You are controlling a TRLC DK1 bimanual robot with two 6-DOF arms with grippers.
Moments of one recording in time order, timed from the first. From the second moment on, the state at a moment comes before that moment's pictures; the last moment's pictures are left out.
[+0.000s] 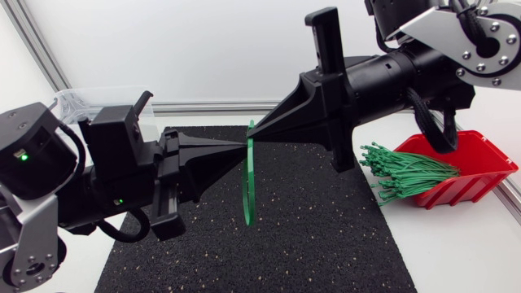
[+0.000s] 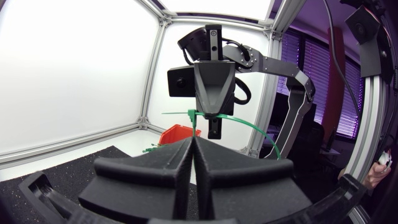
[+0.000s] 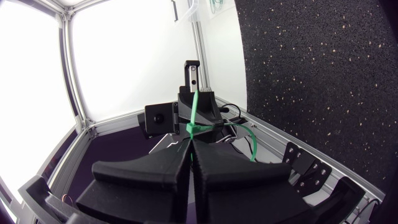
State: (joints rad) left arm -0.60 1.12 0.47 0.73 0.66 -0.26; right arm 0.48 1.40 1.23 -0.61 -1.13 1.07
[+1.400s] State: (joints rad) left arm -0.58 1.16 0.48 0.73 0.64 -0.20; right arm 0.52 1.33 1.09 -0.61 -1.15 0.98
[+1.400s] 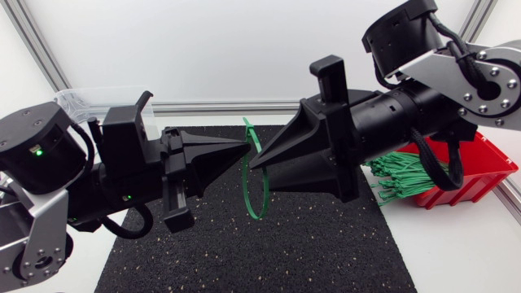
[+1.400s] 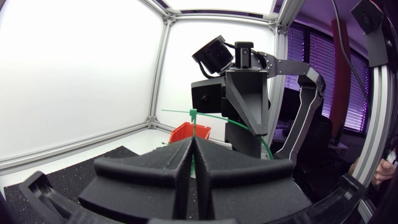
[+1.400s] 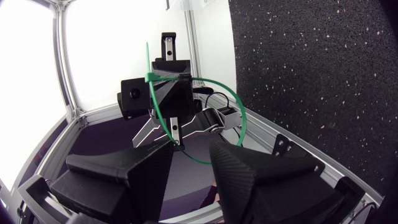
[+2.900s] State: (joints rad) left arm -0.55 1.21 0.45 0.73 0.83 0.00; right arm 0.46 1.51 1.18 -0.77 -1.28 0.64
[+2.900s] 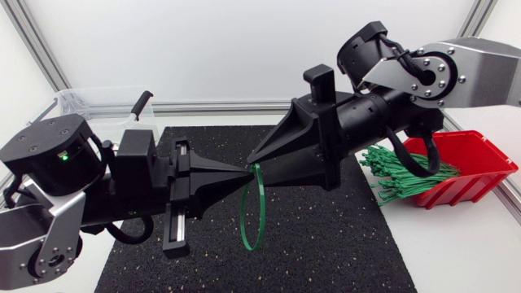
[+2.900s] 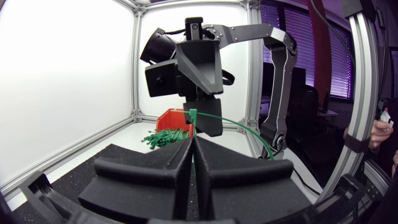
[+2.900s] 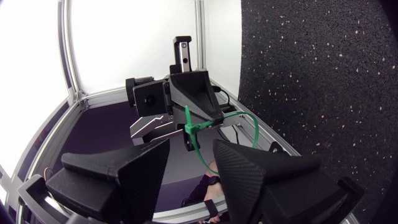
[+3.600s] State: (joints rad) left arm -0.56 1.21 0.45 0.73 0.81 0.00; right arm 0.44 1.55 1.21 -0.77 -1.28 0.62
